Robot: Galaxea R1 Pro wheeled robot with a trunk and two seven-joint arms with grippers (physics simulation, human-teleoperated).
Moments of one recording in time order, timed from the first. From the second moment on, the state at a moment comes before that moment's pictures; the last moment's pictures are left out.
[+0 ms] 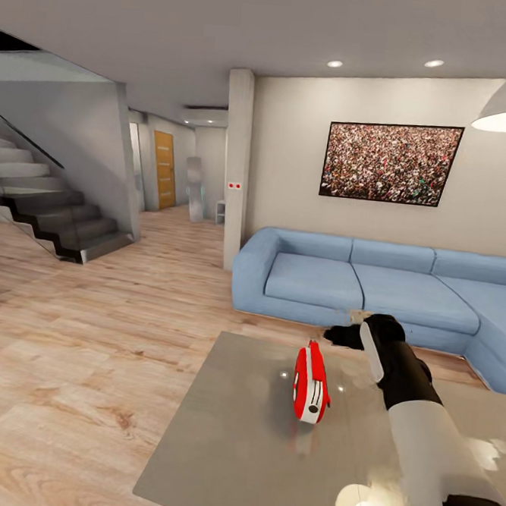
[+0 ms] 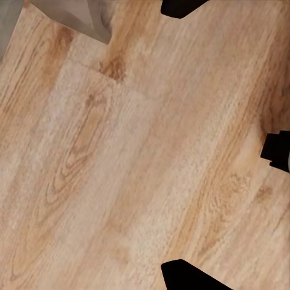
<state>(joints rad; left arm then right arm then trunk) 0.06 -0.07 0.19 -0.77 -0.01 0.08 0.14 -0.85 -0.06 -0.03 -0.98 -0.09 0.99 -0.03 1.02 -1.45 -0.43</state>
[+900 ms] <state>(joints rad) 0.06 -0.08 0.19 -0.77 -0.01 0.05 0.14 -0.96 -0.11 -0.03 -0.74 -0.09 0.99 0.04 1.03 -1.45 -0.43</state>
